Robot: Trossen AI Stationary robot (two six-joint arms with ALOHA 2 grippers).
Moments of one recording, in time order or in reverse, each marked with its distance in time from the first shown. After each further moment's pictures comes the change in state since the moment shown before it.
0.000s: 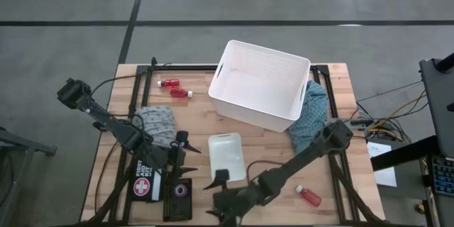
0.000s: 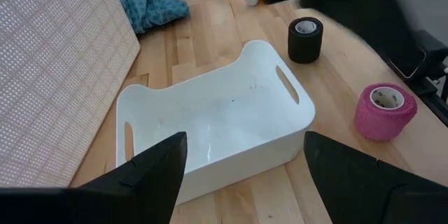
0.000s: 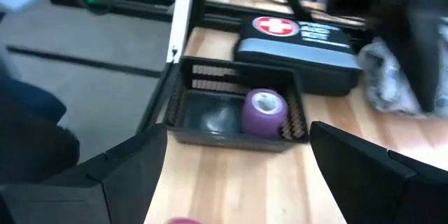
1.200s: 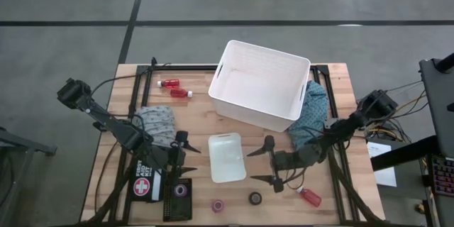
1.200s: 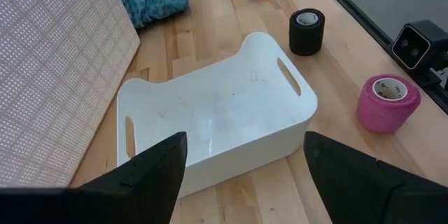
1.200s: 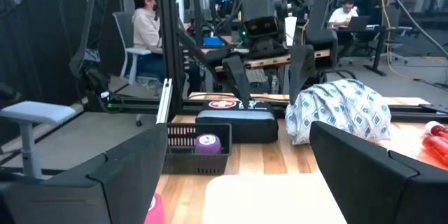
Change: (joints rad) left arm 0.000 0.000 0.000 -0.024 0.000 0.000; right arm -0.005 -0.628 -1.107 1.014 0.035 -0.127
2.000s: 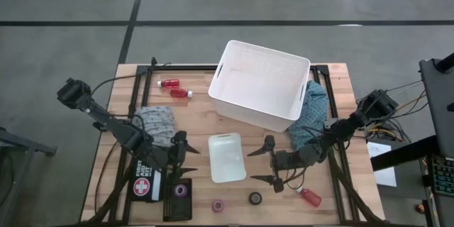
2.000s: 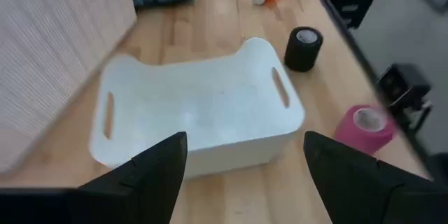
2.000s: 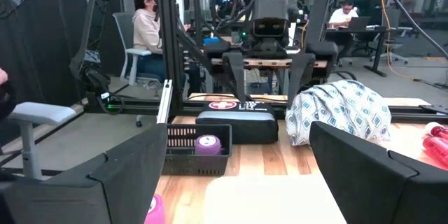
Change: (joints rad) left arm 0.000 0.000 0.001 0.001 0.023 -0.243; right arm 0.000 -0.001 0.002 -0.001 0.000 0.000
